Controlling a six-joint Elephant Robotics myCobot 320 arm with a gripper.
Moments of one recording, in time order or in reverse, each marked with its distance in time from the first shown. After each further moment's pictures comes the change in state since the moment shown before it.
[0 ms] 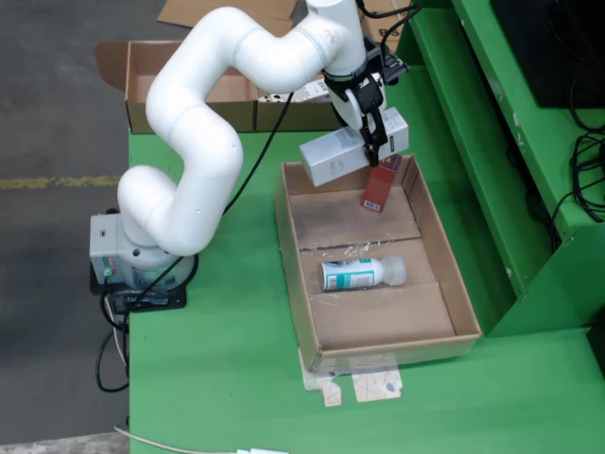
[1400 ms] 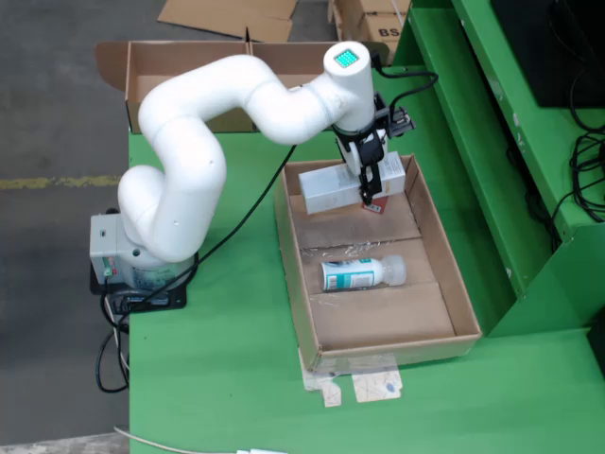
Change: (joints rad) arm -0.213 0.135 -0.673 0.590 0.201 -0.032
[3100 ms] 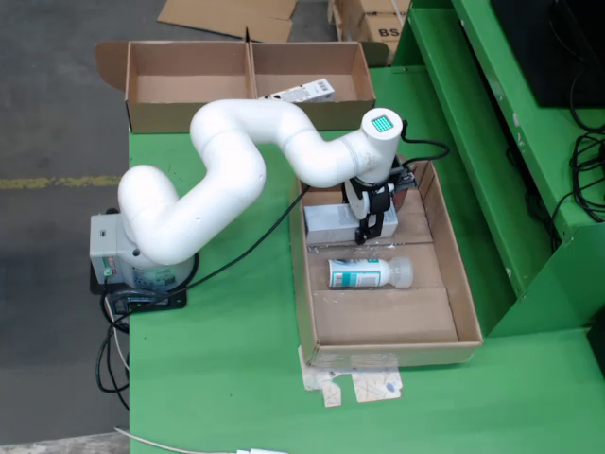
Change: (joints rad) arm -0.103 -0.578 0.190 0.207 0.110 -0.057
